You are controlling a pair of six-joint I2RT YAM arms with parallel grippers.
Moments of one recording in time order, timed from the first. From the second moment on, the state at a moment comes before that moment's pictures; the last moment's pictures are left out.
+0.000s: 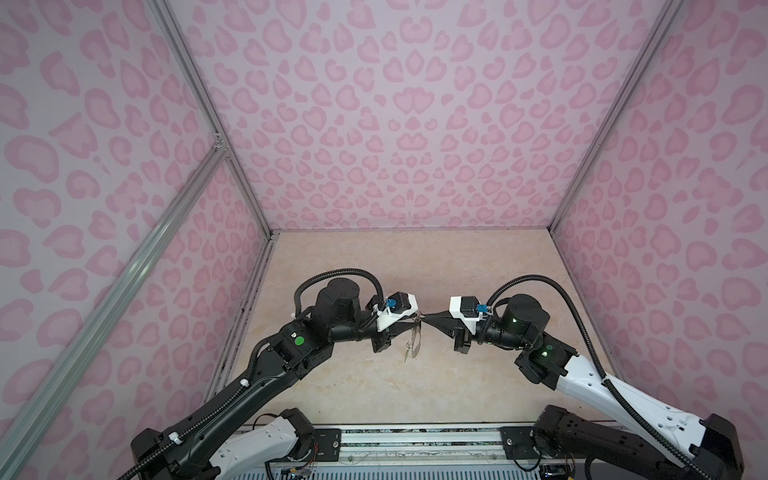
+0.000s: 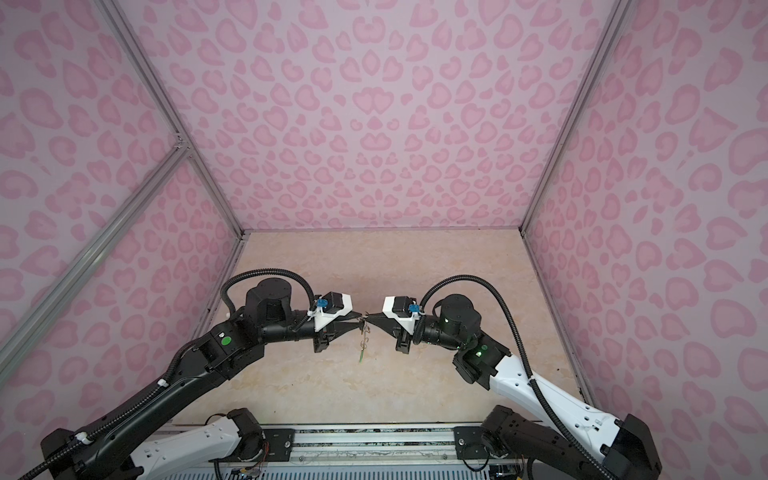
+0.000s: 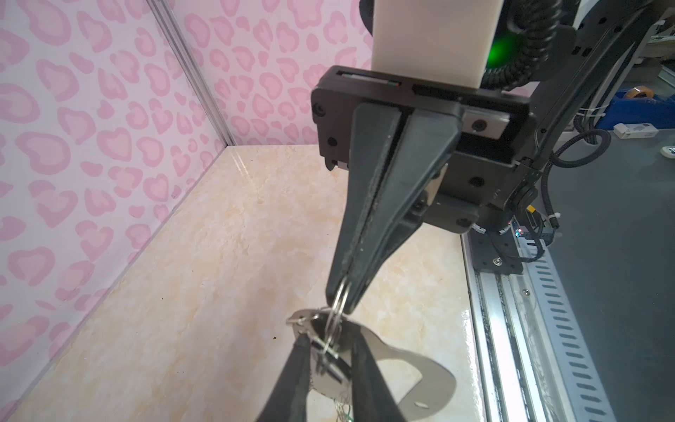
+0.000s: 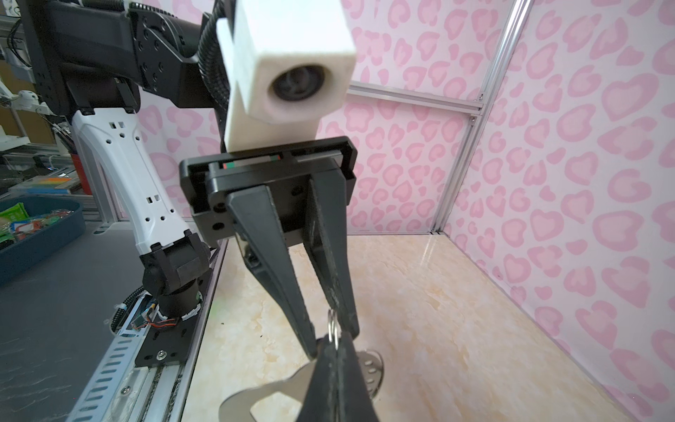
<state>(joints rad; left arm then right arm) -0.75 1.00 0.99 -0.39 0.50 0.38 0.76 0.97 0.70 0.23 -0.60 -0.15</state>
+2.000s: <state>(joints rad) -0.86 1.26 1.40 -0.89 0.29 0.53 0.87 0.94 0.81 -0.08 -0.25 -0.39</state>
